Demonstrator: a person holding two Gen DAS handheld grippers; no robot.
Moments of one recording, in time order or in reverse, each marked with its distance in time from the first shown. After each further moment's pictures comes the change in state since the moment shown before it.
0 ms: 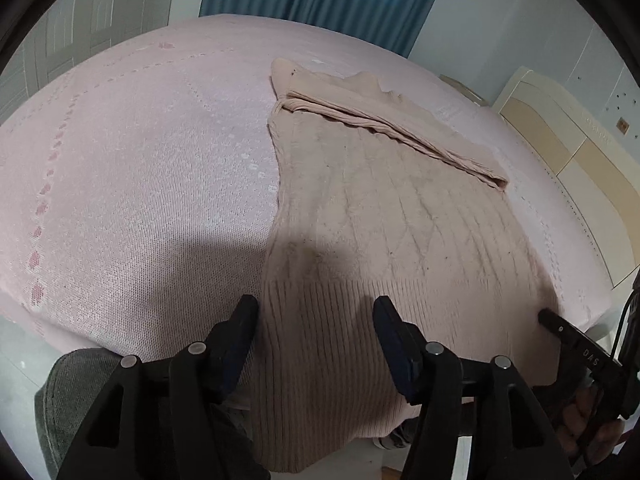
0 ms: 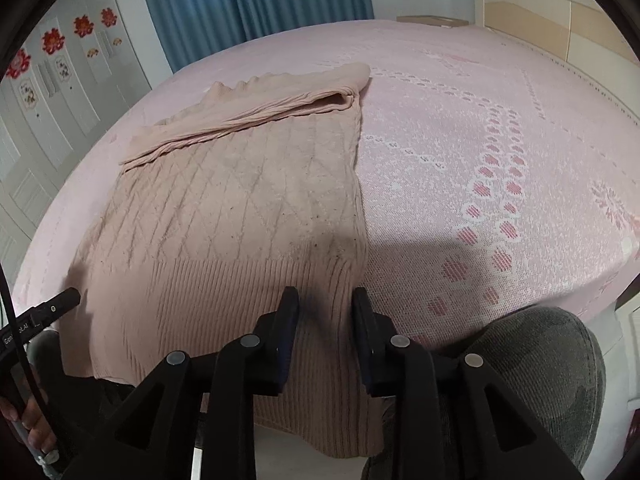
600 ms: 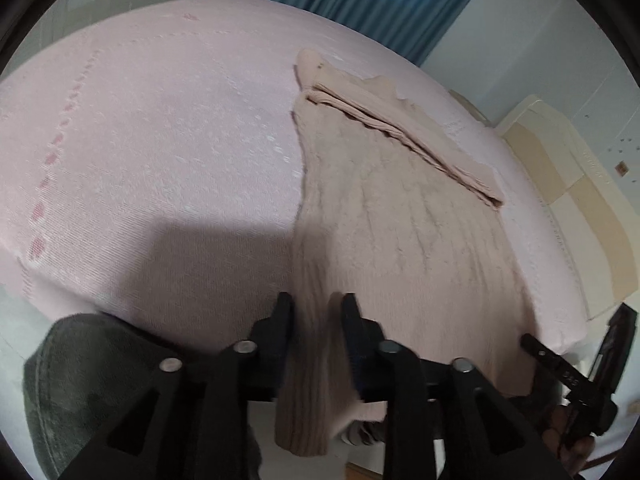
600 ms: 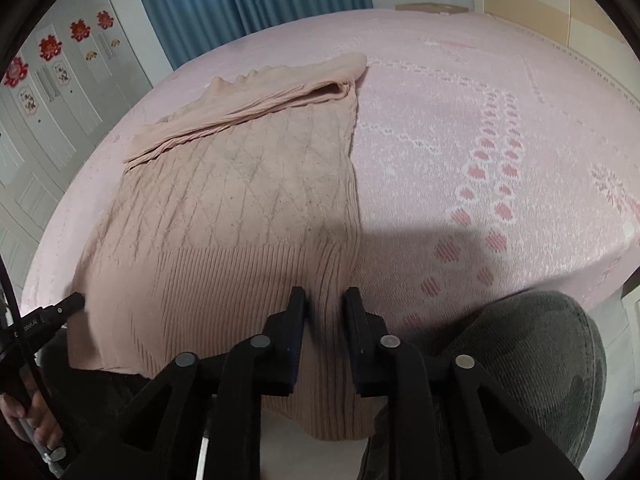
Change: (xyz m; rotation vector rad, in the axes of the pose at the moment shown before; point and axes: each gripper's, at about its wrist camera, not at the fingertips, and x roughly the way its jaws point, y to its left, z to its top) left arm -0.009 0.028 -0.007 -0.138 0.031 -0.099; right arm -0.007 -0.012 -0.005 0.041 0.050 0.063
